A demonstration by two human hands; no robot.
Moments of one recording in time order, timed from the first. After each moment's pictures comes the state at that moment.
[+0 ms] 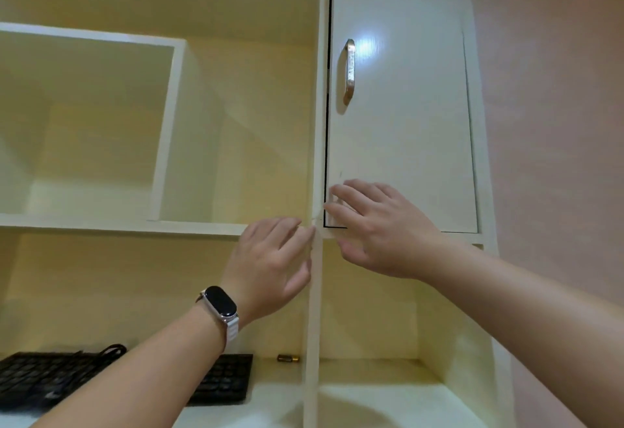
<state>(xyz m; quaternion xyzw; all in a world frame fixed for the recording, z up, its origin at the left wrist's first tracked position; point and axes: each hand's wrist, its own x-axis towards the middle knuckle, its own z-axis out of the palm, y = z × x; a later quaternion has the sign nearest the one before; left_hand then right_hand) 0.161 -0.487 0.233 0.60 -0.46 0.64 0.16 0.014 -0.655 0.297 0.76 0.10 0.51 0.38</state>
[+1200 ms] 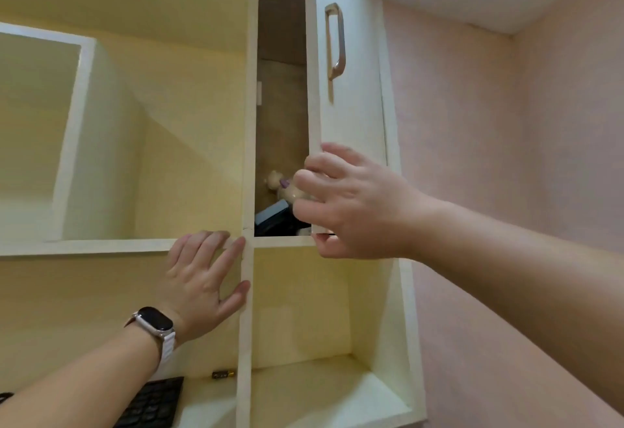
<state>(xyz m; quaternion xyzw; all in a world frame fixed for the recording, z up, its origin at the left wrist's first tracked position) 0.178 -0.502 0.224 0.60 -0.45 0.64 0.15 -0.088 -0.624 0.331 0.69 0.15 0.46 0.55</state>
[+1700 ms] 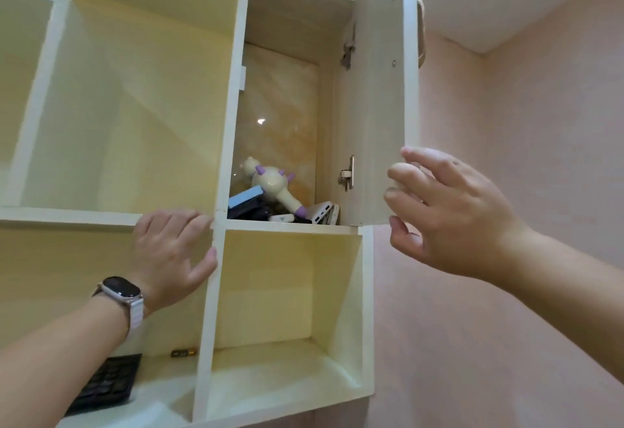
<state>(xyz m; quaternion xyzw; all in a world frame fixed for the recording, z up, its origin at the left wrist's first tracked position) 0.165 -0.506 0.231 0.59 -0.43 0.63 0.26 -0.188 -0.672 0.299 0.61 0.04 0.54 0.58</state>
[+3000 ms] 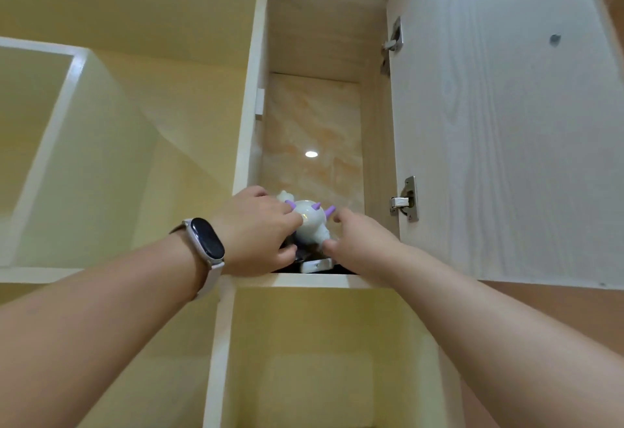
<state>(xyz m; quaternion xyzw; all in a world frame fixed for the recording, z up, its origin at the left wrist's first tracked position) 0.117 -0.567 0.355 0.65 -0.45 0.61 -0.09 0.026 -0.738 0.348 0.90 -0.13 0.42 -0.03</state>
